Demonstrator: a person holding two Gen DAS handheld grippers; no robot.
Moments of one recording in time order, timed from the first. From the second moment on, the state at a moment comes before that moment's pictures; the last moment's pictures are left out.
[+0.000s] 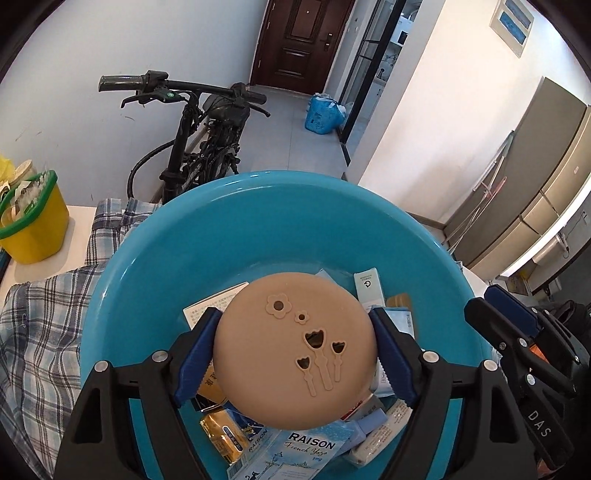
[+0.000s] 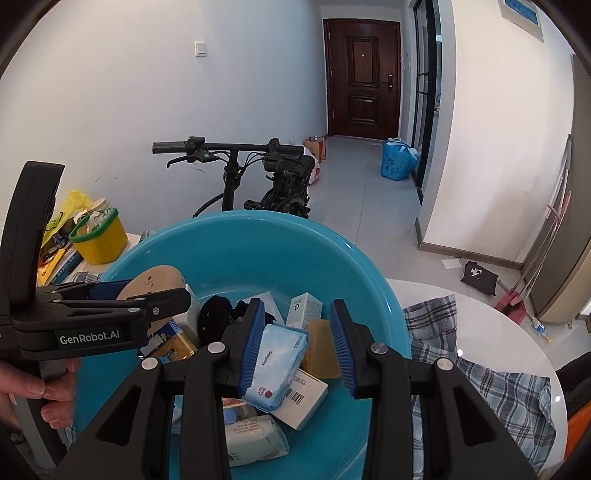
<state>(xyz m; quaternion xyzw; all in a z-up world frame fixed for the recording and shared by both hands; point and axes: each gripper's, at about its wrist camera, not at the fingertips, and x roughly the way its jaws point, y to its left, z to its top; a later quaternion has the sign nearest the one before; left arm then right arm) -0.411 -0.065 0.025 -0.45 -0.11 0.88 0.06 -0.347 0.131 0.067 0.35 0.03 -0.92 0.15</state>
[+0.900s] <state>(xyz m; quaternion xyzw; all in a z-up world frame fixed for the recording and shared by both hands) -0.398 -0.060 0.054 -0.39 -0.08 0.92 0.06 -0.351 0.136 0.070 0.35 0.02 -0.93 0.14</state>
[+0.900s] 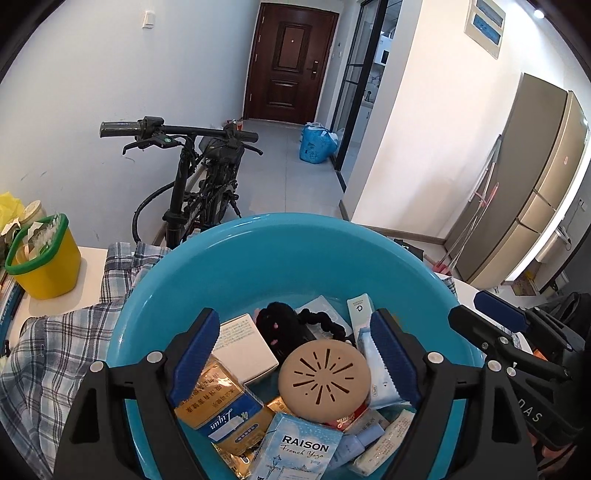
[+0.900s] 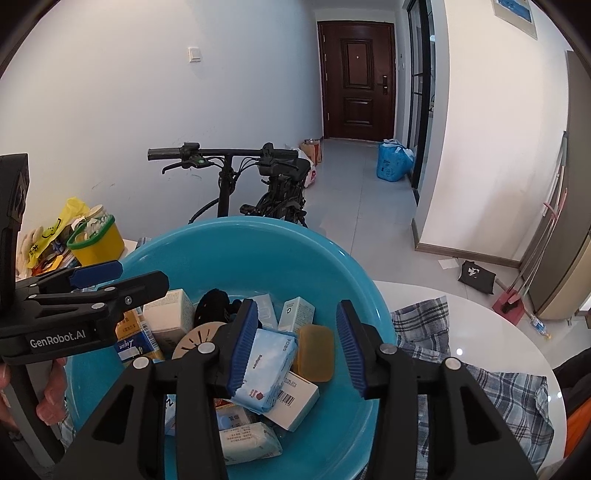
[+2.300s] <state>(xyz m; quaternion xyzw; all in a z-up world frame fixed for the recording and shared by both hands) -0.339 -0.057 0.112 -0.21 -0.05 0.98 0.05 -0.339 0.140 0.090 0.30 0.02 -0.95 0.08</state>
